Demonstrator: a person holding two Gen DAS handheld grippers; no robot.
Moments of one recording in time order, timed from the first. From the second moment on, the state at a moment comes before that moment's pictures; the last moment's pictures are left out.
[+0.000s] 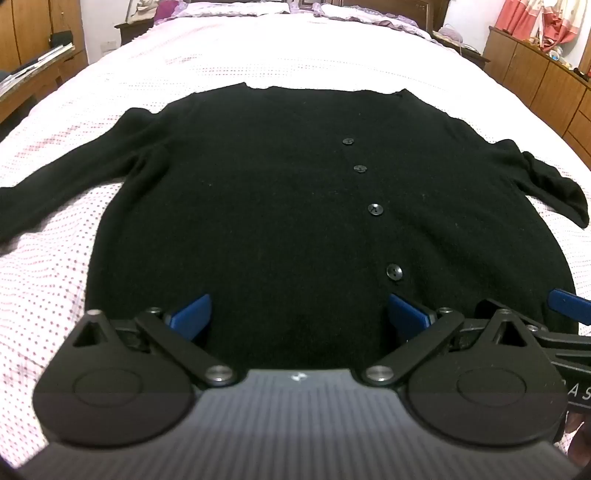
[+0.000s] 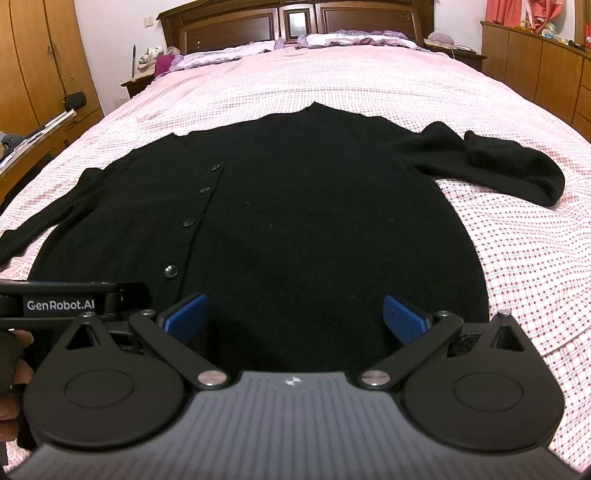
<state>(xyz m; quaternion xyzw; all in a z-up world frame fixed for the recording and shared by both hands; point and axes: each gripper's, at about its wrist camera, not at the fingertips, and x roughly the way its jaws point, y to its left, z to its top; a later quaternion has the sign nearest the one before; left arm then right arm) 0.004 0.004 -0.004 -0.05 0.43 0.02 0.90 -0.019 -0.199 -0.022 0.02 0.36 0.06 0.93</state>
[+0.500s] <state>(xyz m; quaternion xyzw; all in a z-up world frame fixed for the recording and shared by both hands) 0.003 0.004 -0.004 -0.05 0.43 0.02 0.90 -0.019 -0.199 -0.022 0.02 0.36 0.06 0.93</state>
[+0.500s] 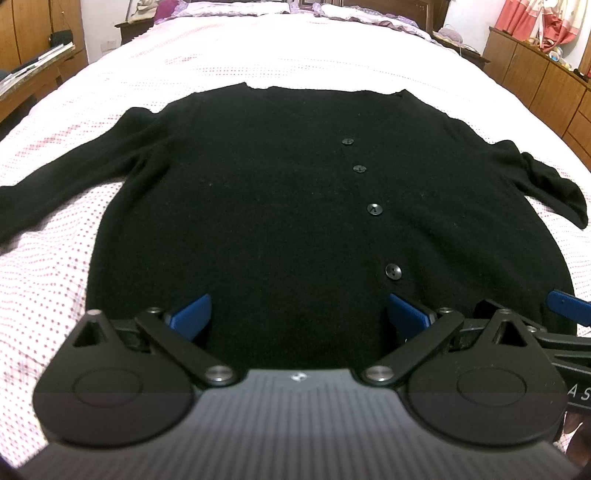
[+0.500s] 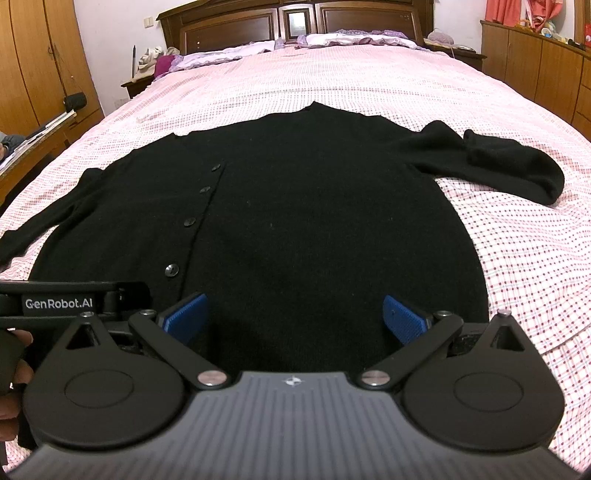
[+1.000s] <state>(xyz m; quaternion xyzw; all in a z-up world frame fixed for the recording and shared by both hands) 0.013 0.000 0.011 -0.04 0.42 0.00 0.91 0.004 -0.249 0.005 0.02 0.33 0.05 0.94</state>
